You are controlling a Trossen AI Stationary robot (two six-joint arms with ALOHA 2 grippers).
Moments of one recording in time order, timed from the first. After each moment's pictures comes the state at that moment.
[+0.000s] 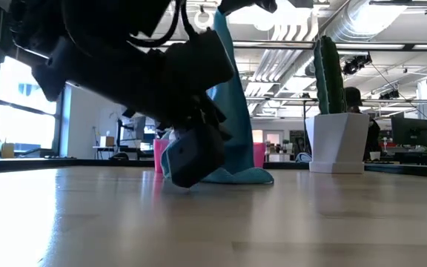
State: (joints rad) left arm -0.30 2.12 1.01 0.54 -1.18 0.45; right arm -0.01 1.70 1.84 -0.93 0.29 0.41
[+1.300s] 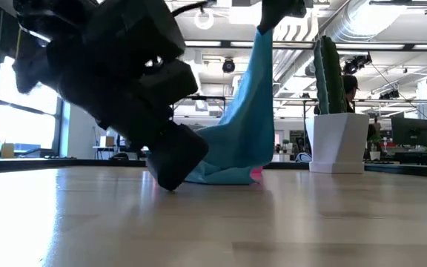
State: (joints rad) left arm -0.30 2.06 1.01 -0.08 -1.10 -0.55; right arm 0.01 1.70 1.84 -1.29 0.21 0.48
